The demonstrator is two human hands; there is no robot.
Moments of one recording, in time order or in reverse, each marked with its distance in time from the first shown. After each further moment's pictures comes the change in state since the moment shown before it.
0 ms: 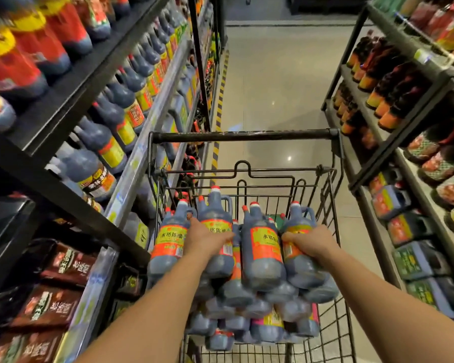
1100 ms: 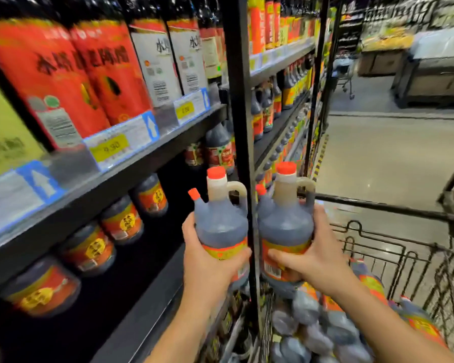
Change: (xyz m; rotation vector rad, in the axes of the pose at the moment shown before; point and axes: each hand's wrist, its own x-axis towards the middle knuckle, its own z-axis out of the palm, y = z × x) left_hand -0.253 -0.054 -0.271 -0.528 0.623 0.721; right_hand -0.301 -0.178 0.075 0.414 -0.249 -1.191
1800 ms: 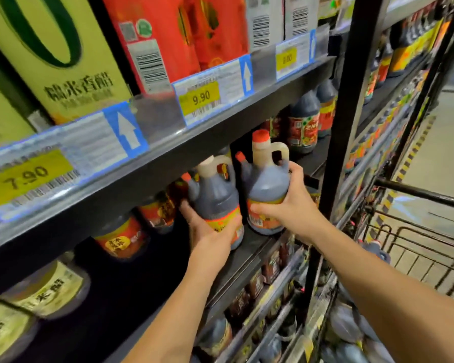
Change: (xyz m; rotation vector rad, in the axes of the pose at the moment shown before) left_hand 0.043 -0.072 -0.084 0.291 0.386 -0.336; right_hand 0.097 0.035 0.158 0.159 -0.406 0.027
